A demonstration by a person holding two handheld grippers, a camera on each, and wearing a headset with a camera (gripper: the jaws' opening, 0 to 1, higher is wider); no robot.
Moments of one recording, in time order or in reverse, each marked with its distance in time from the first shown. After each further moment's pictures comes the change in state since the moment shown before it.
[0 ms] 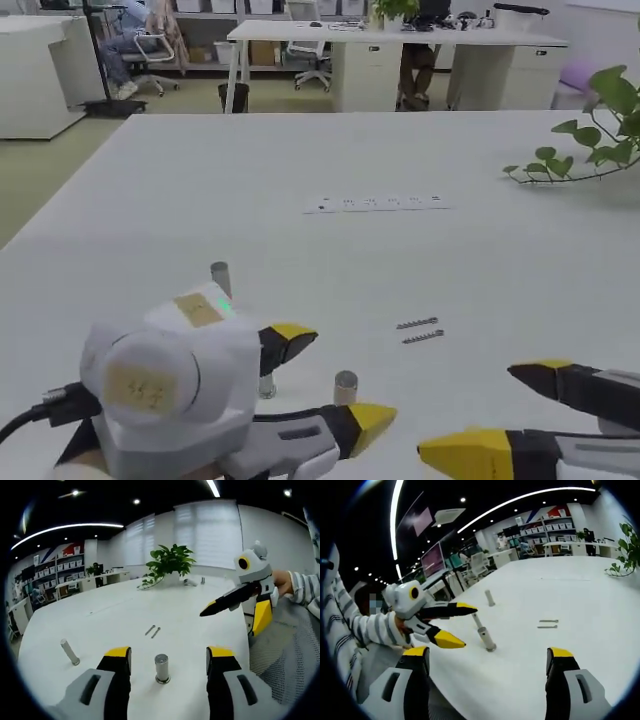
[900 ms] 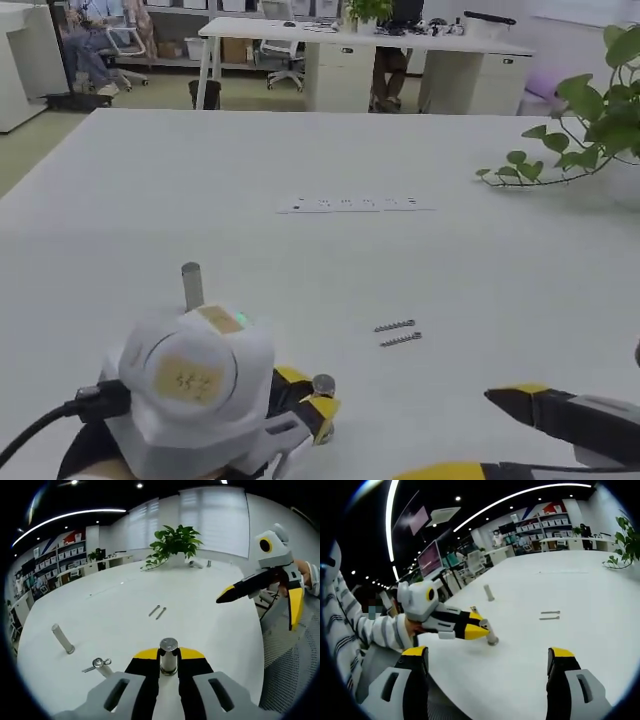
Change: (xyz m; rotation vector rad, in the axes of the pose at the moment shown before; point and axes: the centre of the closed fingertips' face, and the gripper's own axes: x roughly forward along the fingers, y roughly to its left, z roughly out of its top) left arm 0.030 0.014 -0.040 0.014 0.150 0.034; right arm 0.006 0.007 -0.014 0.039 0.015 -0.019
